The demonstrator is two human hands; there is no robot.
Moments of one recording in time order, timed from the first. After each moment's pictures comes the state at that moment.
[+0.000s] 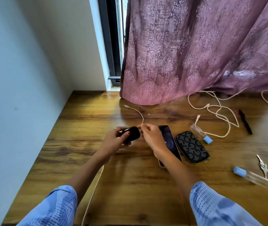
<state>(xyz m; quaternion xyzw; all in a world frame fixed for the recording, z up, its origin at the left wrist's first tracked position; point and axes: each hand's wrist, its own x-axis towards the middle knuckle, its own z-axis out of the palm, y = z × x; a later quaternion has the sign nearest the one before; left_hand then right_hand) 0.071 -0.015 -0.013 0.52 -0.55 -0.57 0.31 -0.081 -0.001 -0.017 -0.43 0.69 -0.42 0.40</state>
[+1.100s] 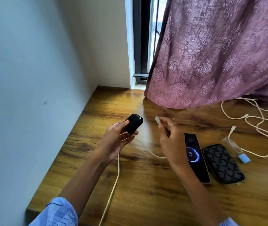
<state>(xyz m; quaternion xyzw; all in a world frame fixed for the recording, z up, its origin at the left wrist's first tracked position) 0.113 -0.025 0.037 0.45 -0.27 -0.72 0.45 -0.053 0.002 0.015 -0.52 0.61 -0.53 0.28</state>
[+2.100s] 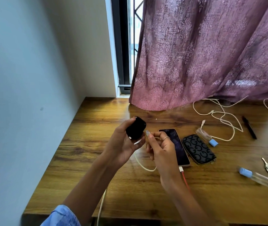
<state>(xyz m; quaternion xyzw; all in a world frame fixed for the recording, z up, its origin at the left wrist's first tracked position) 0.081 0.043 0.077 0.34 -0.26 -0.80 0.41 -0.027 0.107 0.056 -0.38 0.54 -0.60 0.44</state>
